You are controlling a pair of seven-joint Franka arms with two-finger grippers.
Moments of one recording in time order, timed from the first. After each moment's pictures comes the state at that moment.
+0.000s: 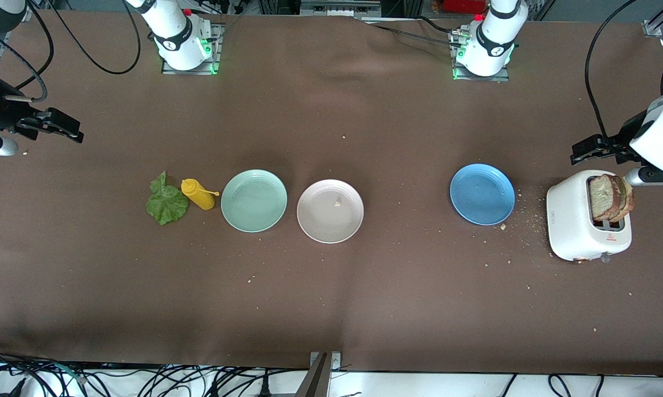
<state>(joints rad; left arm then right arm) -0.03 0.09 0.06 -1.64 0.01 1.63 0.00 -0.03 -0.01 0.00 -1.71 -0.01 1.64 0.03</state>
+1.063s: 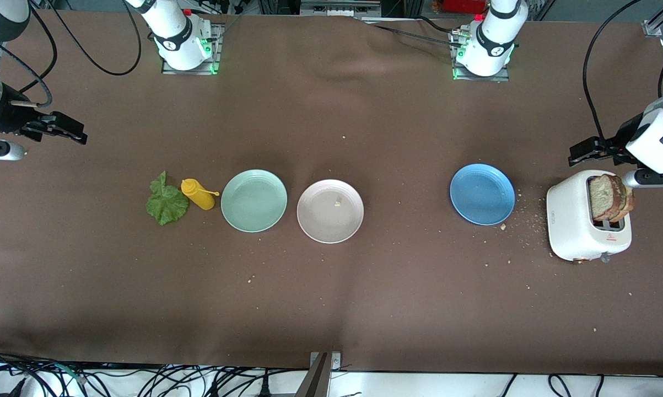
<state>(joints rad) -0.03 0.09 0.06 -1.66 0.01 1.64 0.00 -0.03 0.02 0.00 -1.71 -0.01 1.62 0.02</state>
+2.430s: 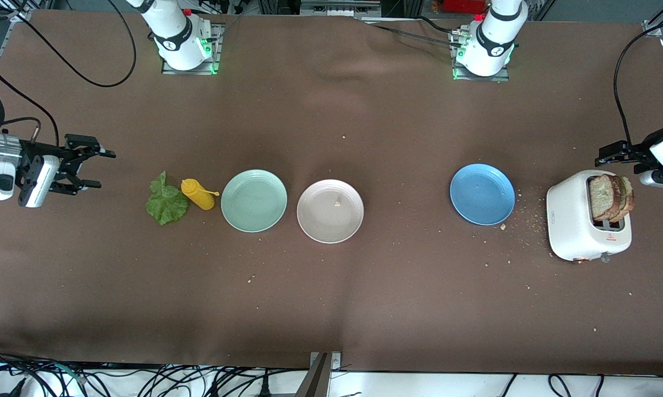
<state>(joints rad) 0.22 0.09 0.07 -1.93 0.01 1.89 0.45 -0.04 0.28 -0.23 -1.82 0.58 1.68 -1.32</state>
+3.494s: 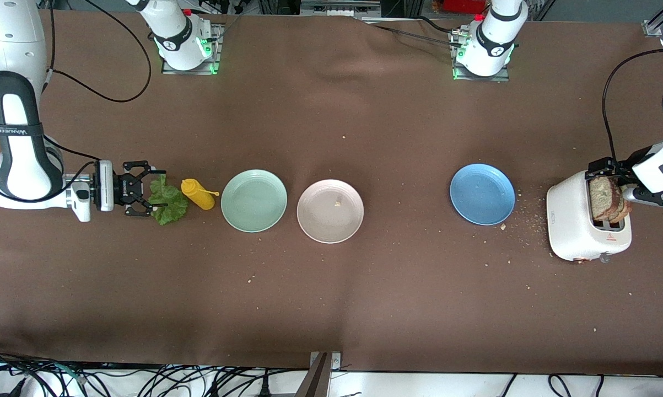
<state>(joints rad) 0.23 0.20 0.06 -1.91 0.01 1.95 0.46 -0.04 0.63 -0.22 -1.82 0.95 1.63 -2.31</state>
